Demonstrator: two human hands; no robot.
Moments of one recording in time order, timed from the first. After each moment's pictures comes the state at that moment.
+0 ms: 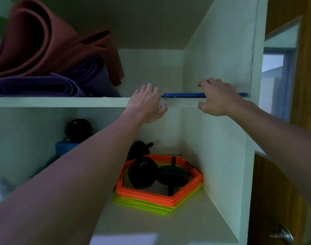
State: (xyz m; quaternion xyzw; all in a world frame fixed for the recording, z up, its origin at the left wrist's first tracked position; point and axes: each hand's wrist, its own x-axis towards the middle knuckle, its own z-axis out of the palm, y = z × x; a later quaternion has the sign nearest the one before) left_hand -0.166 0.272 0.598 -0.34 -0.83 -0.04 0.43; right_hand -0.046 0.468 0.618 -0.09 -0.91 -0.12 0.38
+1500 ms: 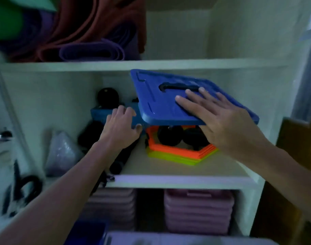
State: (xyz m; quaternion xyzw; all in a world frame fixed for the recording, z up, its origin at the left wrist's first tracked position) left_hand -0.103 0.056 0.447 -0.25 -0.90 -0.18 0.31; right_hand 0.064 0.285 0.470 0.18 -0.84 -0.13 0.50
